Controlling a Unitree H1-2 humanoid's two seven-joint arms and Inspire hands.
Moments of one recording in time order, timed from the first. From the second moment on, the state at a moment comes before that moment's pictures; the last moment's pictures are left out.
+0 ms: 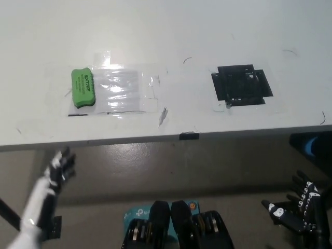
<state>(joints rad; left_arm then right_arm) 0.02 0.26 0.05 -0.45 -0.02 0.26 -0.07 0.05 0.00 -0.09 -0.07 -0.09 0.19 -0.10</state>
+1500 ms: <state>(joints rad) -0.86 0.55 -0.80 0.47 0.60 0.40 -0.13 0.06 -0.02 -0.10 -0.07 -0.10 0.21 -0.10</state>
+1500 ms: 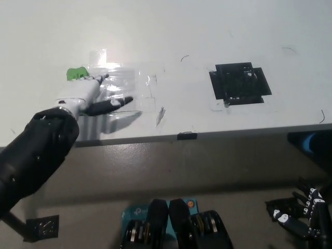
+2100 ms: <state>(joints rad) -1.02 0.68 -1.04 0.61 0.93 0.36 -0.12 0.08 -0.02 -0.10 -0.08 -0.10 0.22 -0.10</state>
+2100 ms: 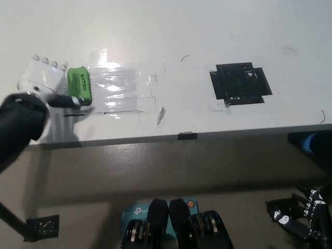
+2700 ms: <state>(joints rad) -1.03 0.68 -0.91 0.62 1.11 0.28 -0.03 0.10 -0.02 -0.11 -0.13 -0.10 0.21 -0.10</state>
